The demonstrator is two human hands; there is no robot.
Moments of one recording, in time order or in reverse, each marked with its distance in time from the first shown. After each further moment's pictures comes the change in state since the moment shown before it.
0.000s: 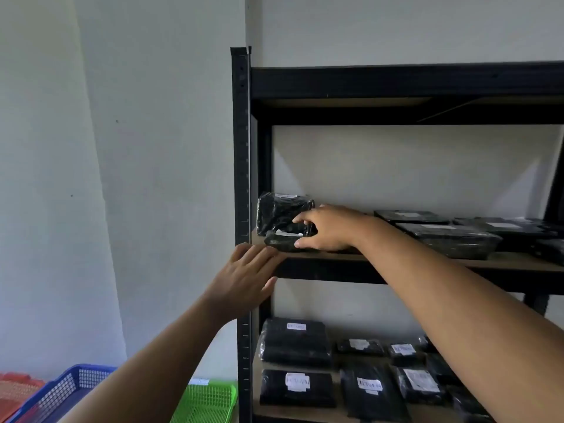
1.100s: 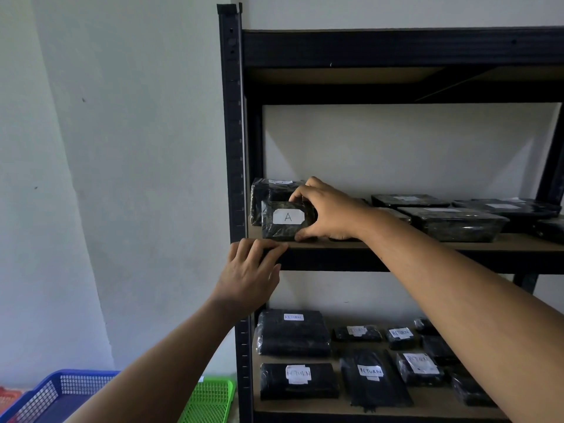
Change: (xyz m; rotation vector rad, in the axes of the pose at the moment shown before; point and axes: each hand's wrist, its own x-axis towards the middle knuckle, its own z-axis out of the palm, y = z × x) left_hand -0.008 0.008 0.052 -0.132 0.239 -0.165; right_hand 0.023 0.010 0.022 0.182 0.170 -0.084
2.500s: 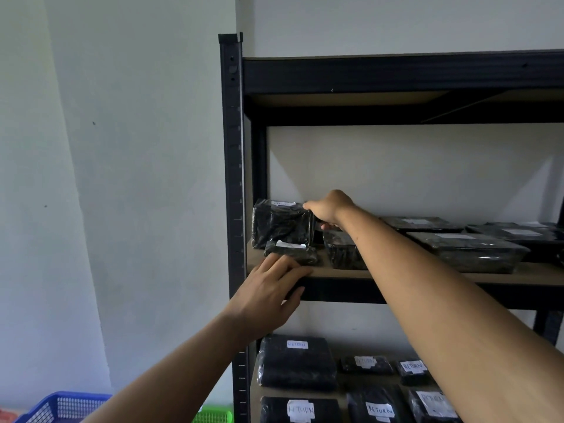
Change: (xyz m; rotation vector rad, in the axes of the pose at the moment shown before) left_hand 0.044 0.015 -0.002 -0.290 -0.227 -0.004; right_hand 0.086 0.039 0.003 0.541 0.154 0.650
